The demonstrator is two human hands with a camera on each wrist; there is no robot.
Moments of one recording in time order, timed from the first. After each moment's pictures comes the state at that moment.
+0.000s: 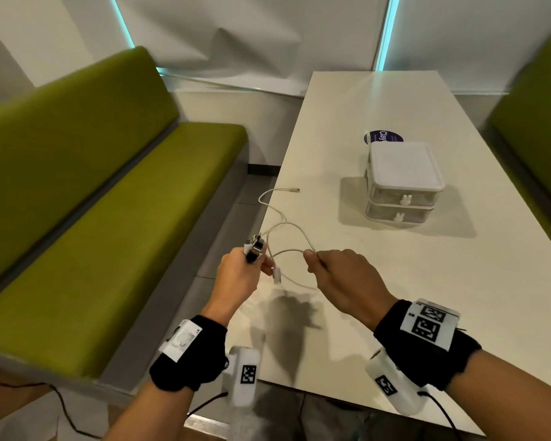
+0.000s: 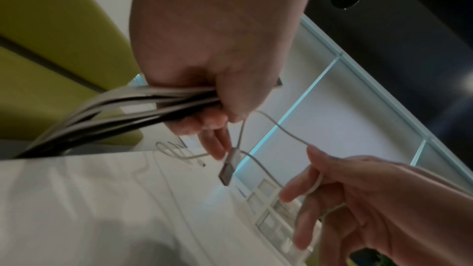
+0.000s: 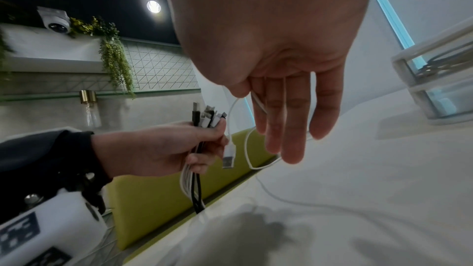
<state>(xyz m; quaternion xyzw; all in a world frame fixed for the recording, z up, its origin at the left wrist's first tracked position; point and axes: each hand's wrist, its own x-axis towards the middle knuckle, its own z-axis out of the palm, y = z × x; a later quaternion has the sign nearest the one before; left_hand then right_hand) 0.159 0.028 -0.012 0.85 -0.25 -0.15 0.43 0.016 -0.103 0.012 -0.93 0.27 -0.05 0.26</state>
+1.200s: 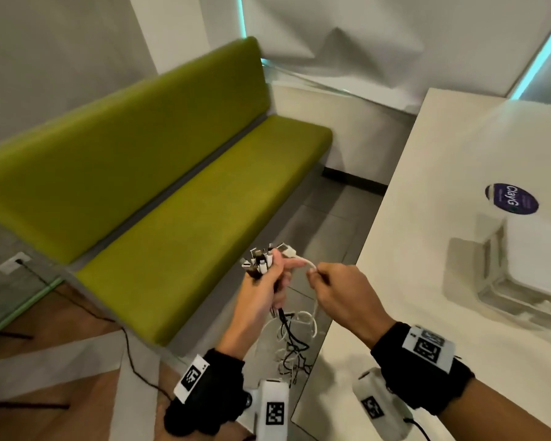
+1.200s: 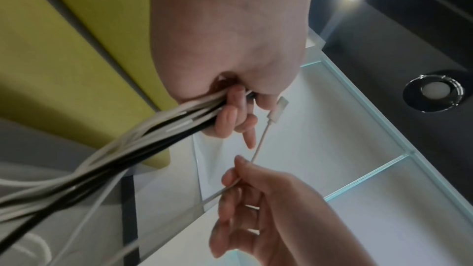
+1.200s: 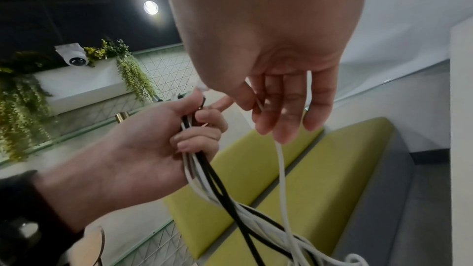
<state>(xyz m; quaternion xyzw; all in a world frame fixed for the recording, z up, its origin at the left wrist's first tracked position) 0.228 0.112 0.068 0.64 -0.09 -0.21 0.73 0.181 -0.036 0.061 -0.94 0.11 -0.04 0.31</state>
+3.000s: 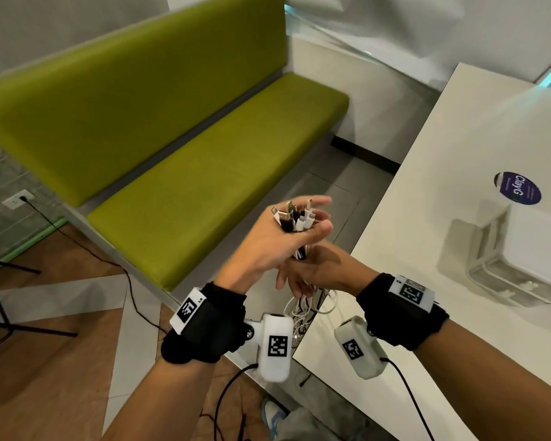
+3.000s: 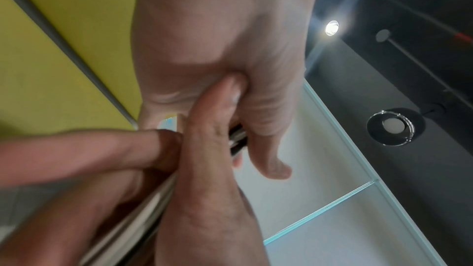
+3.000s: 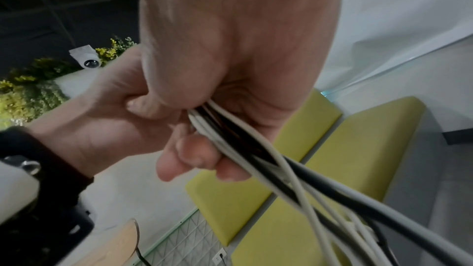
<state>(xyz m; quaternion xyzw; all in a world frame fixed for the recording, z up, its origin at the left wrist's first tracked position) 0.222 0.140 0.141 0.70 -0.20 -0.25 0.63 0.175 0.017 0.127 -0.83 -0.04 0.24 0.50</state>
